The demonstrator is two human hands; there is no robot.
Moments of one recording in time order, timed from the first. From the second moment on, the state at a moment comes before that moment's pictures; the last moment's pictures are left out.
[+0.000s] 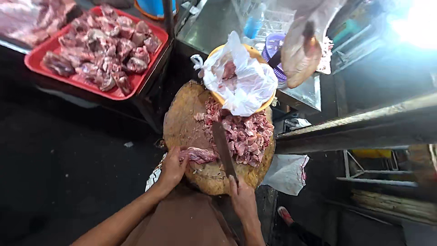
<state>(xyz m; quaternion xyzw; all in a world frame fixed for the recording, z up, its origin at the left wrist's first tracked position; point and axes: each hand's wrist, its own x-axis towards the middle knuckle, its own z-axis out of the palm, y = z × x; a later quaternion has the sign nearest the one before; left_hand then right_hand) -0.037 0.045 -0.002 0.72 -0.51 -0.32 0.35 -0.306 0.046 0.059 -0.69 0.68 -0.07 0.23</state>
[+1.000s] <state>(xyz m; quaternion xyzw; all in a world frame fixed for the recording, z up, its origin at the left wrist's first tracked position) -0.016 0.042 0.010 0.73 -0.47 -0.44 0.23 -0.264 0.032 0.067 -0.73 0.66 -0.07 0.16</state>
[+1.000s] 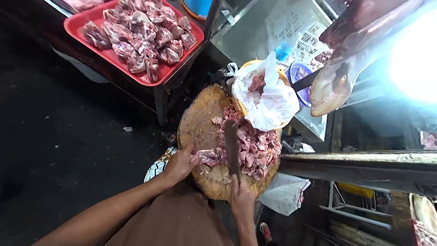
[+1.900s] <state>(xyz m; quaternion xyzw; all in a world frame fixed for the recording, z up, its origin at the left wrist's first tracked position) -0.016 0.033 0.067 0.70 -0.45 -0.53 0.17 -0.247 0.049 0.055 -0.77 0.60 -0.13 0.19</state>
